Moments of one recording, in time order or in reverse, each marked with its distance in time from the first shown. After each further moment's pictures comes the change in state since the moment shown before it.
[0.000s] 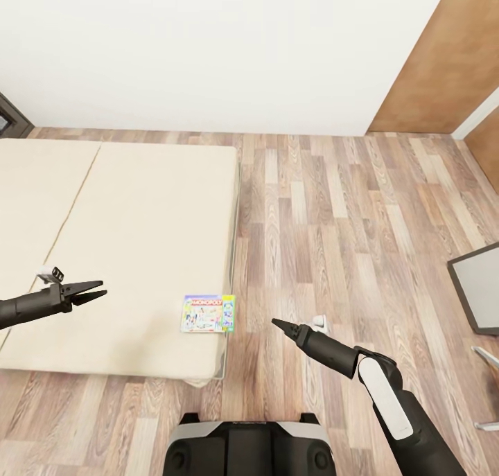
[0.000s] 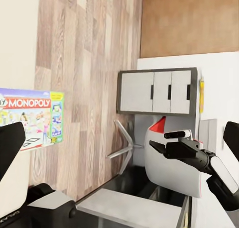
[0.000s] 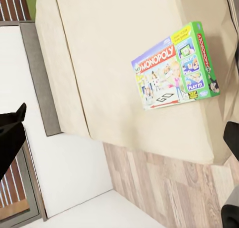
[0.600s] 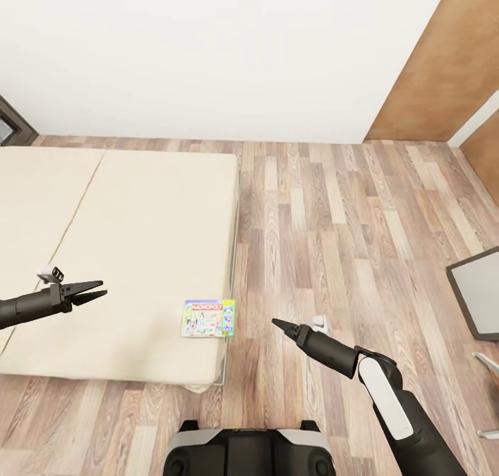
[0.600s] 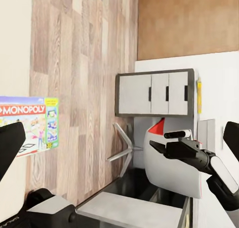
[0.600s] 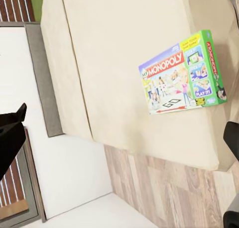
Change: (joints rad) left arm 0.000 0.000 0.000 0.000 0.000 0.000 0.000; right arm 0.000 0.000 -0.001 0.000 0.000 0.000 0.001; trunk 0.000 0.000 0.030
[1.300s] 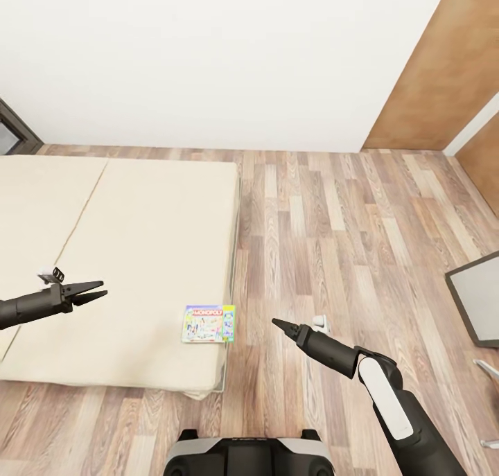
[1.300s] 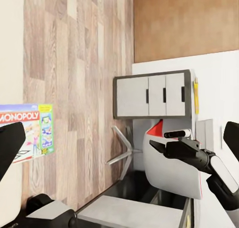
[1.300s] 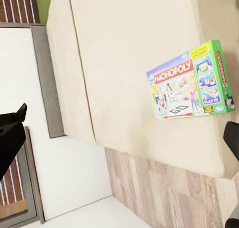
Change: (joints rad) left arm 0.001 -0.001 -0.001 0.000 0.000 0.000 0.000; right arm 0.000 0.000 0.000 0.000 0.000 0.000 0.000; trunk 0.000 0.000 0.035
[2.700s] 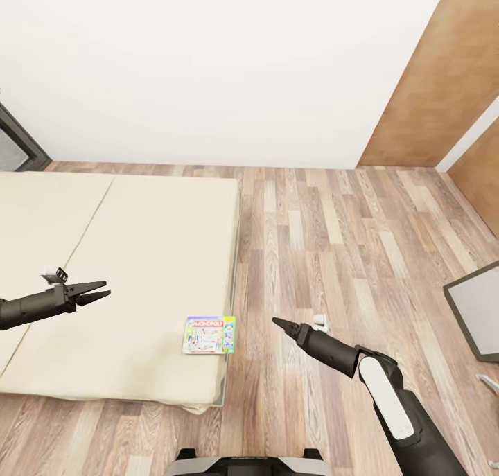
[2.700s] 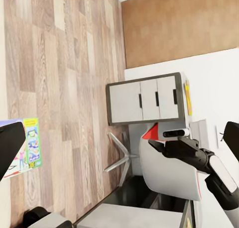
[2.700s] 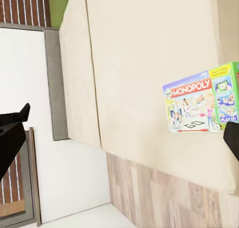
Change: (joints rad) left arm 0.000 -0.014 0.000 0.000 0.000 -0.002 0.000; right arm 0.000 -0.001 -0.001 -0.011 0.000 0.001 0.000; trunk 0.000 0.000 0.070
